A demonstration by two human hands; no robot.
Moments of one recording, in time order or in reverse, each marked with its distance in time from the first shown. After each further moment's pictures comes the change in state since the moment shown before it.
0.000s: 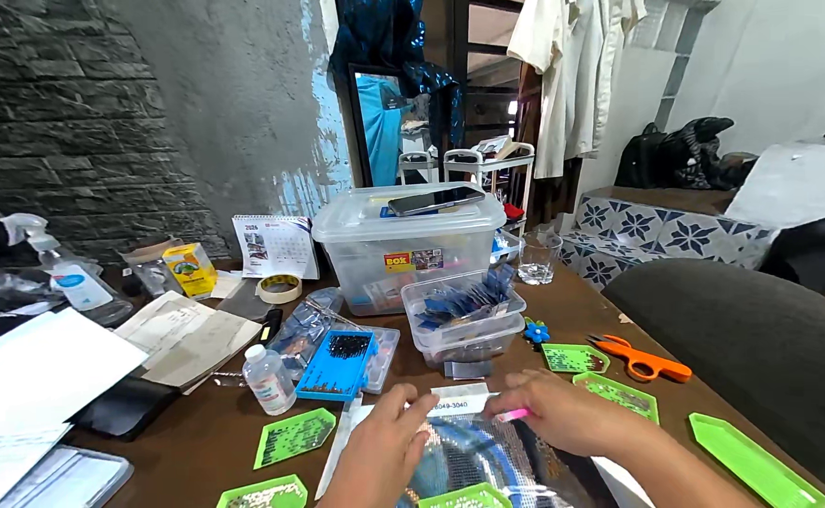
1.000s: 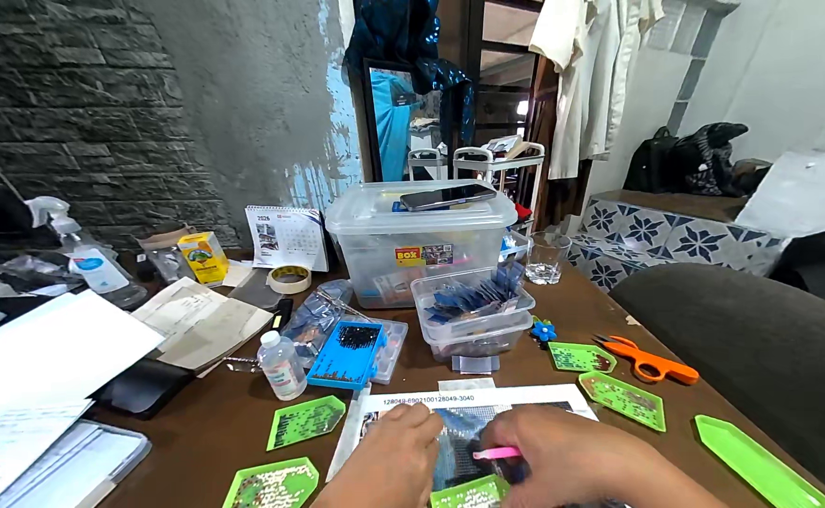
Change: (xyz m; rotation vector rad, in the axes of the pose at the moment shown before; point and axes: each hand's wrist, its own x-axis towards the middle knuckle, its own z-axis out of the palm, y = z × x) left_hand -0.004 0.006 -0.021 0.278 -0.227 0.437; right_hand -0.002 -0.035 0.016 0.080 -0.192 -0.080
